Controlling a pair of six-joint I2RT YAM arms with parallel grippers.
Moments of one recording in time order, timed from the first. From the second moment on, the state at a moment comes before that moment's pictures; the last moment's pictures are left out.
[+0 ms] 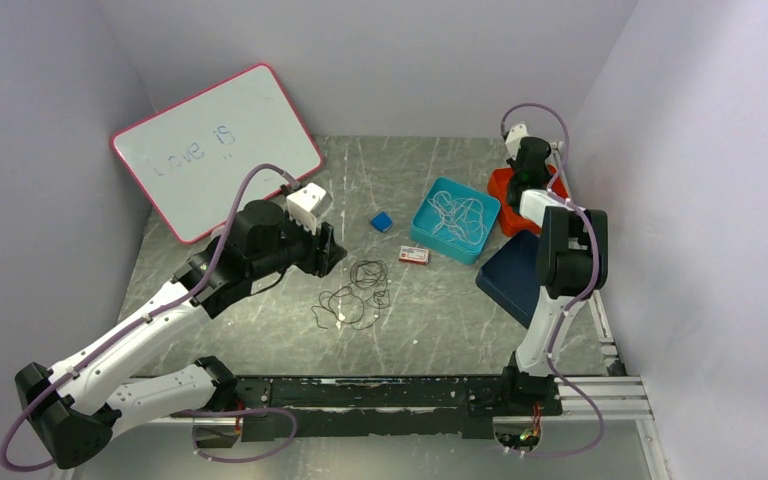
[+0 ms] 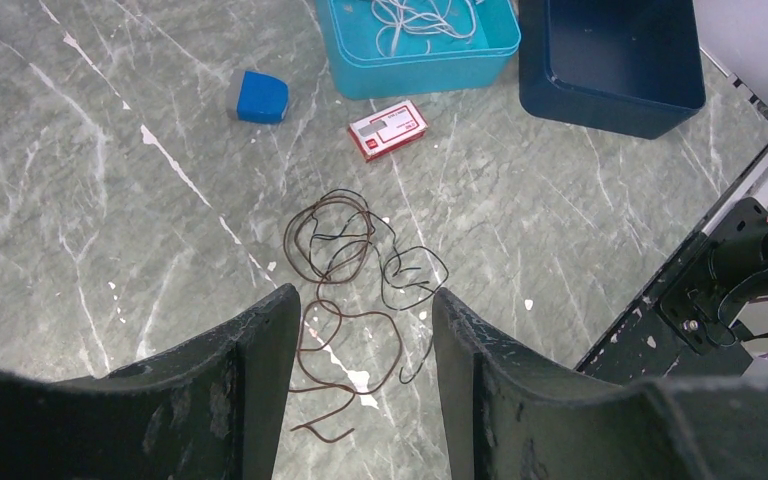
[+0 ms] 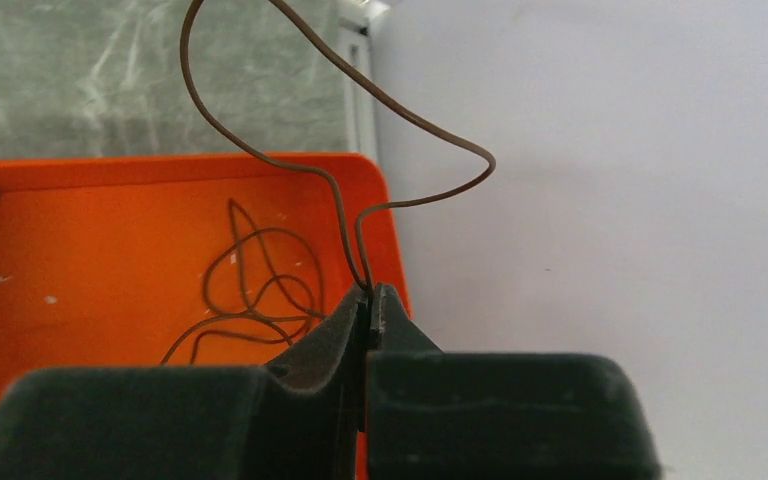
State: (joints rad) left arm -0.75 0.99 0.95 -0.37 0.06 -0.19; right arm -0.07 1.99 1.26 0.37 0.42 -0.70
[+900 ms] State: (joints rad) left arm -0.75 0.99 0.95 -0.39 0.06 -0.18; right arm -0.08 2.07 1.43 -0.21 0.33 -0.54
